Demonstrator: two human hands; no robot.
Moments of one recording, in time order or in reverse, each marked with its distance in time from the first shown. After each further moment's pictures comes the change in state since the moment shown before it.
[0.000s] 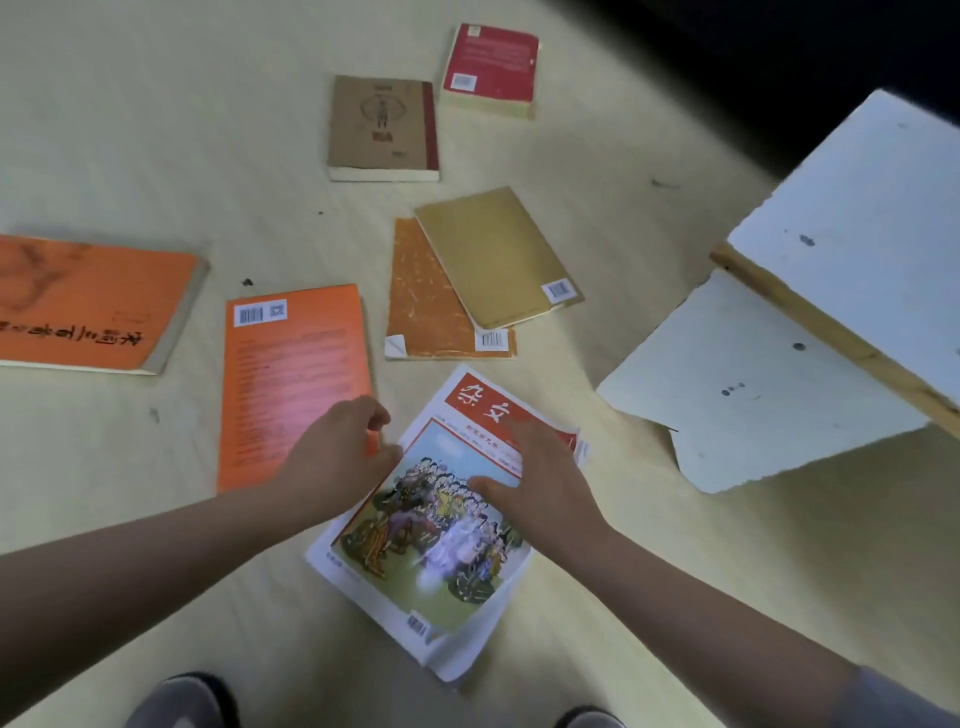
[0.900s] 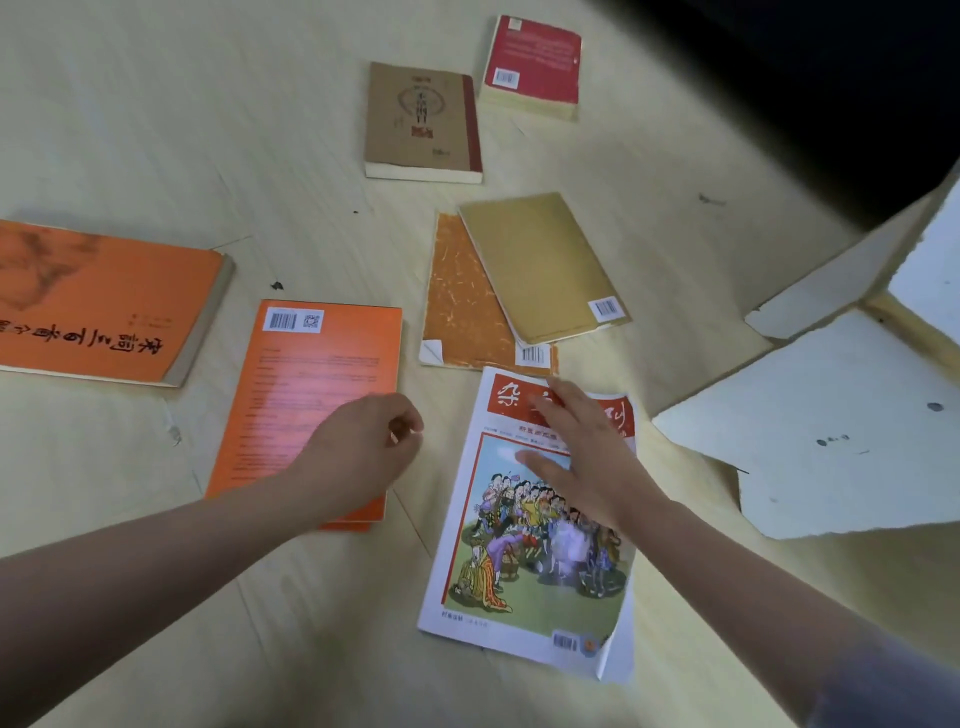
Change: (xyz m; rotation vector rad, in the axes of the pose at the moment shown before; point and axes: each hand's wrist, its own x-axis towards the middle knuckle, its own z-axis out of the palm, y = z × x) left_hand 0.038 -0.035 -0.026 -0.108 0.013 0.140; right_hand 0.079 0.014 0.000 -0.294 0.009 -0.234
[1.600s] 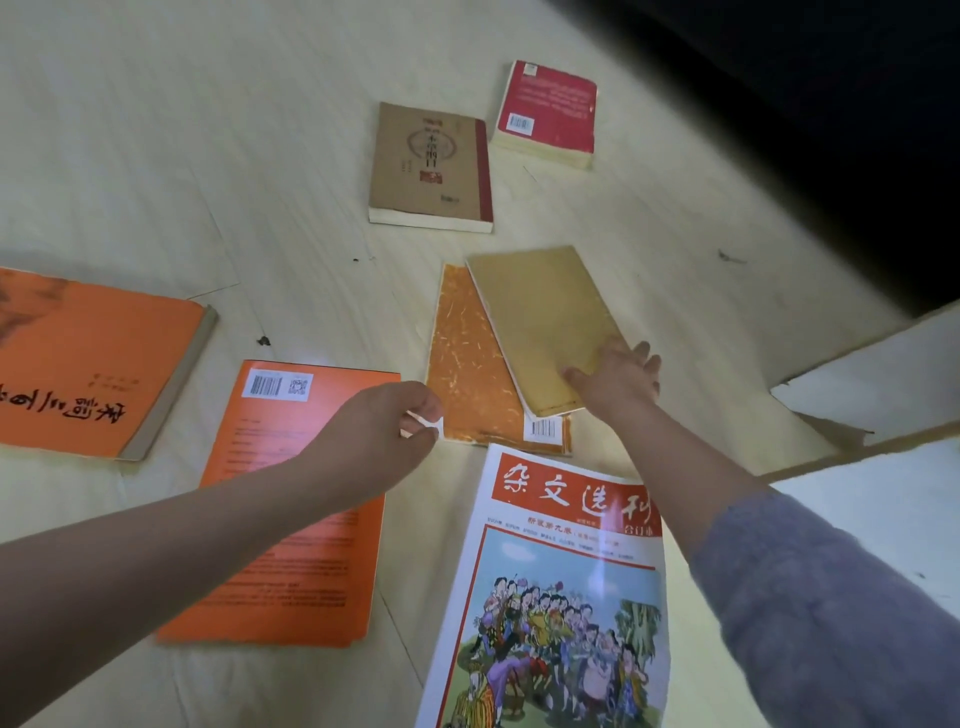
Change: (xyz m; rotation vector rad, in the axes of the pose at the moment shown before) left_hand 0.080 0.004 -0.020 -0.187 0.027 0.038; right_hand 0.168 0.049 -0.045 -0.022 0.104 0.702
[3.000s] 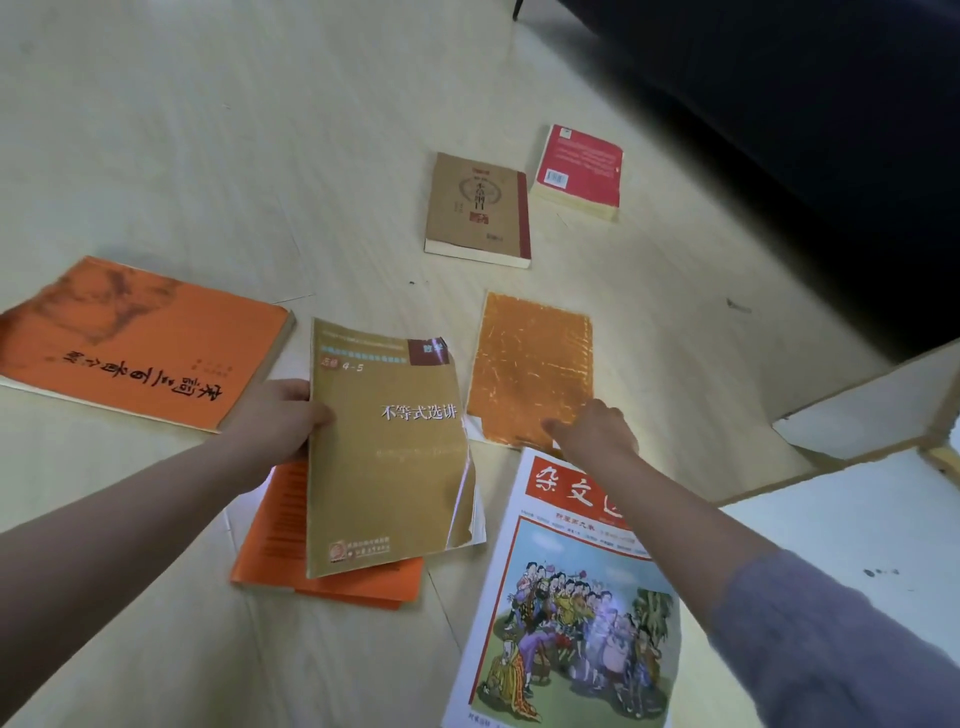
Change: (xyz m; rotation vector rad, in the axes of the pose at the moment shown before) left_hand -0.050 -0.054 -0.085 -0.513 0.195 -0.554; right_hand -0.092 -0.039 0.004 -0.004 -0.103 0.011
